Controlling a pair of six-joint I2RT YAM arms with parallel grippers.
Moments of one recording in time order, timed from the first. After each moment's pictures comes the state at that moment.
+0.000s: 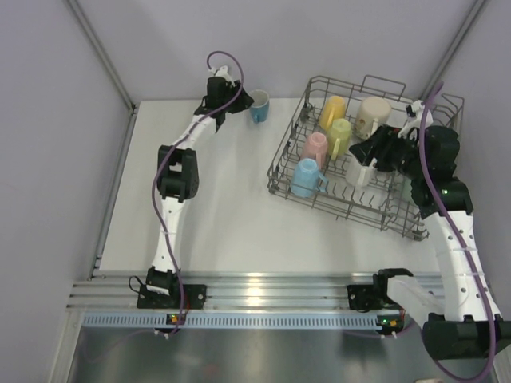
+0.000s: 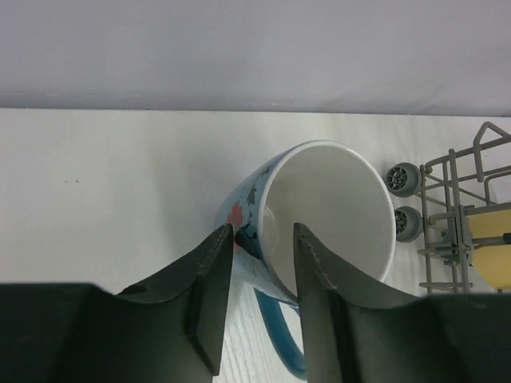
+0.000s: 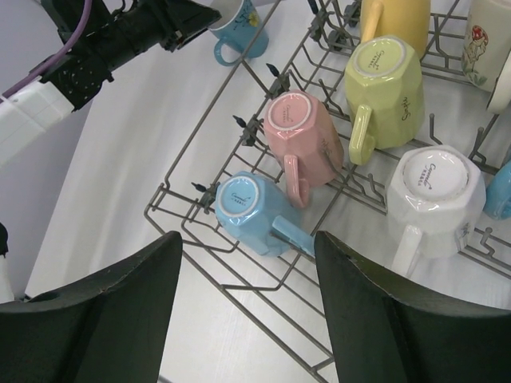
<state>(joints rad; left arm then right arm) -0.22 2.58 2.27 -0.04 0.24 -0.49 0.04 0.94 1.10 -0.50 -0.40 0.37</state>
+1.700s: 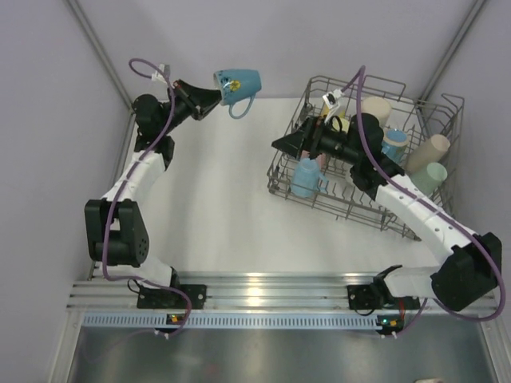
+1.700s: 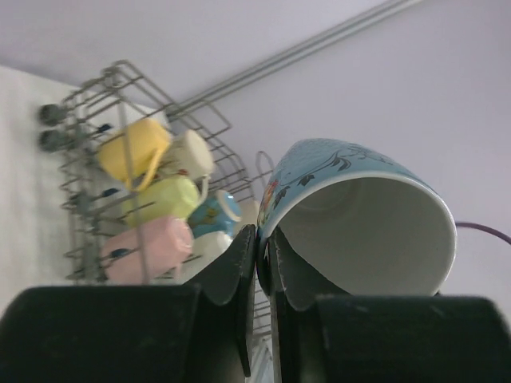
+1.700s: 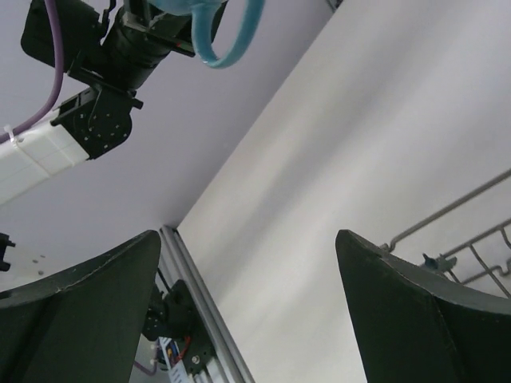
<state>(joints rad) -0.04 1.60 1.22 0.56 0.73 -1.24 0.50 1.25 1.09 0.06 -0.49 0.63</state>
